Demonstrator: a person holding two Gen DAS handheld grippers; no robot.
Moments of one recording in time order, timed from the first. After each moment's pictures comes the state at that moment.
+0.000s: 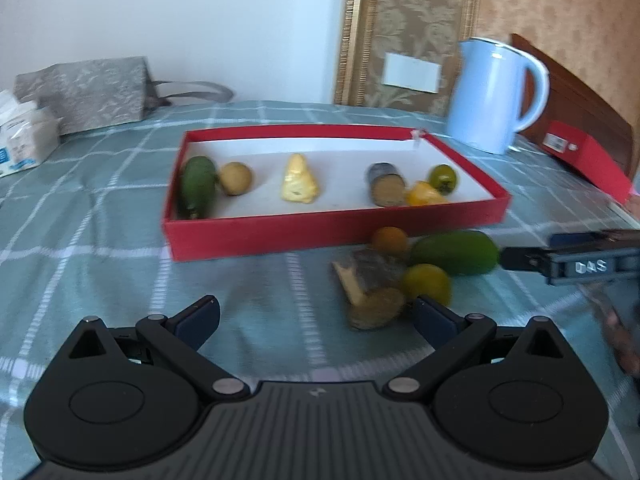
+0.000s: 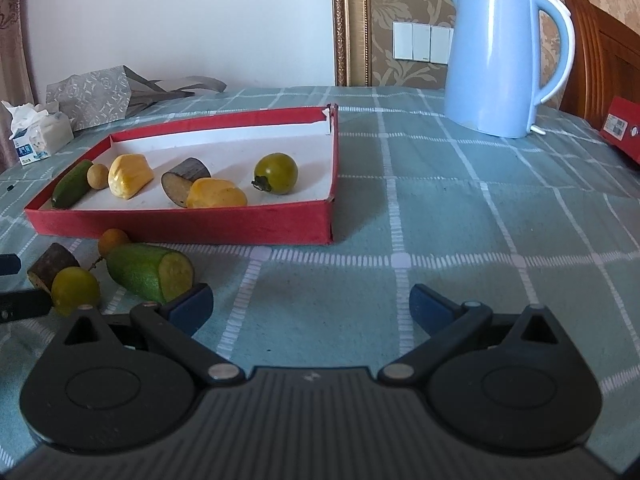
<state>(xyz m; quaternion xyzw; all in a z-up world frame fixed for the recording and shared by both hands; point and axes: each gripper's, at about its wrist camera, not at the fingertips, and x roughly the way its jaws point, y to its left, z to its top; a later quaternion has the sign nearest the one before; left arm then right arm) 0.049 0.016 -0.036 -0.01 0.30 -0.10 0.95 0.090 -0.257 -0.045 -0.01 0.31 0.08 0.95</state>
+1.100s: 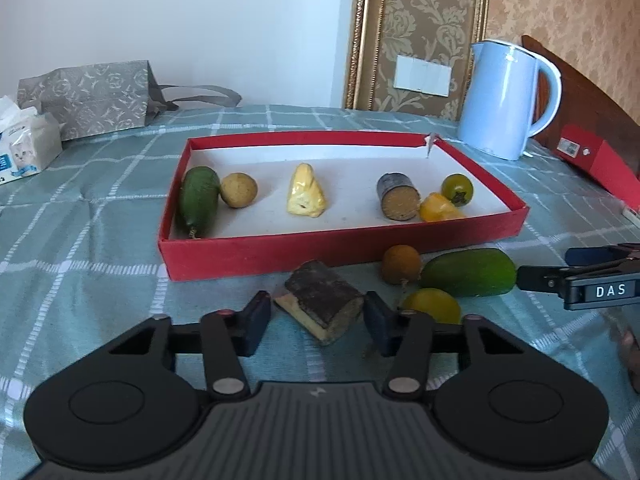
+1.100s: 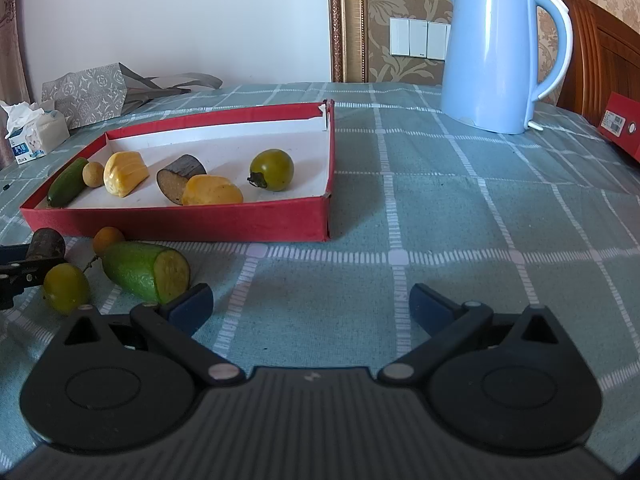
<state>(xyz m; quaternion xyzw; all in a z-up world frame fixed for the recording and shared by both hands) 0.062 0.009 -0.035 -0.01 0.30 -0.10 0.95 0.091 -0.257 -0.047 -0.01 0.32 0.07 0.95</state>
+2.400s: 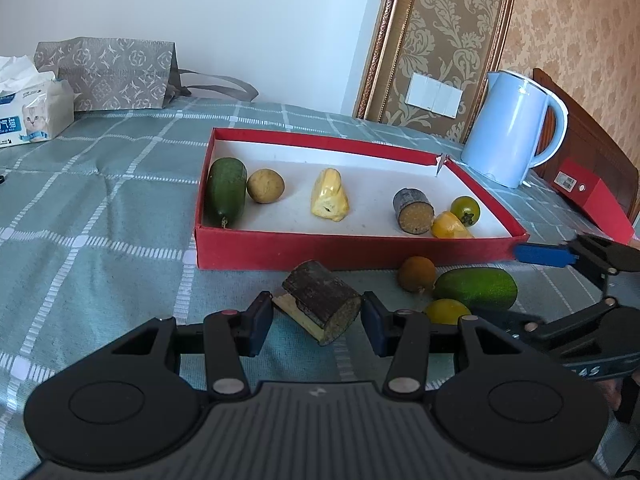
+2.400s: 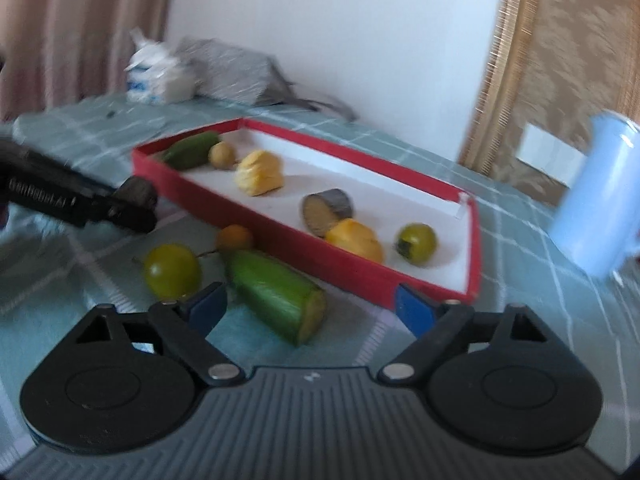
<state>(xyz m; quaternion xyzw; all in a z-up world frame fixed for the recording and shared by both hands) 0.060 0.041 -0.034 -0.07 0.30 -0.10 0.95 0.078 -0.188 -0.041 -0.19 0.23 0.24 0.92</state>
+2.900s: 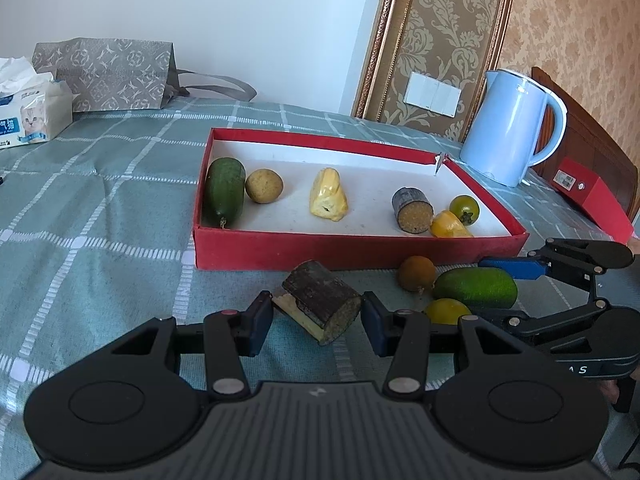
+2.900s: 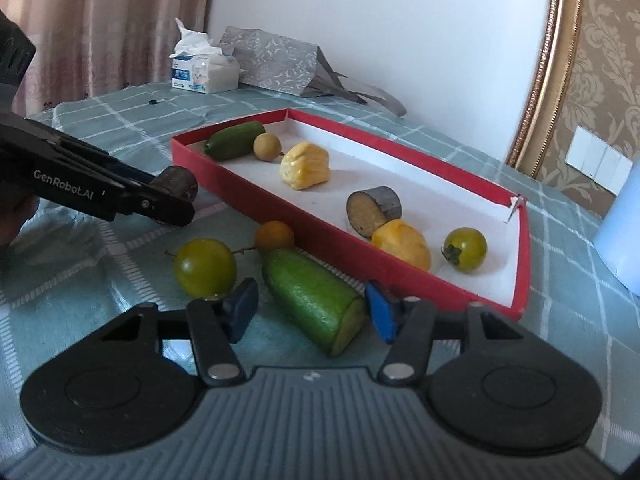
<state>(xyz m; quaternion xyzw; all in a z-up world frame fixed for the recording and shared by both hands) 0.059 0.040 -0.035 -0.07 0.30 -0.10 0.95 0.084 -0.187 -0.042 -0.18 0.25 0.29 0.90</state>
